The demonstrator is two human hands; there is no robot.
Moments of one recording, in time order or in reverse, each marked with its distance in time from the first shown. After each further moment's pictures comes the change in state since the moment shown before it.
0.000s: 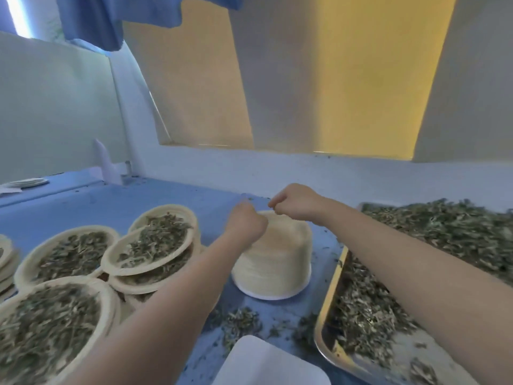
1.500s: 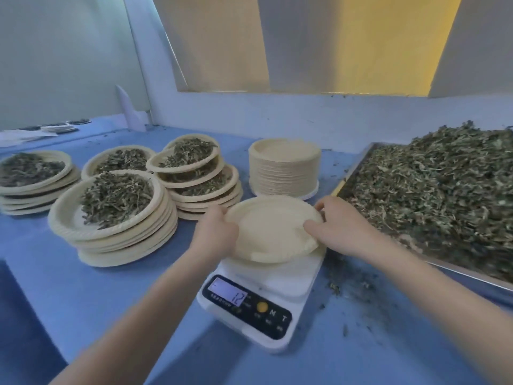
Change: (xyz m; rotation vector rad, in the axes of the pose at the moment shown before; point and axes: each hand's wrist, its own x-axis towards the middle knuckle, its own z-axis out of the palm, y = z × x) left_hand -0.189 -0.107 0.013 -0.437 0.043 -0.258; right_hand -0.186 0.054 0.094 -0.065 0.058 0.038
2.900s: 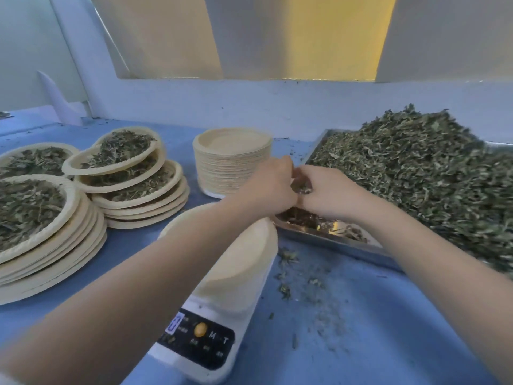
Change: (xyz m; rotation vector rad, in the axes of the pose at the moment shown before) left_hand 0.014 0.115 0.110 0.555 -0.313 0.678; right_hand 0.022 0.040 -0.048 -0.103 0.059 -0.107
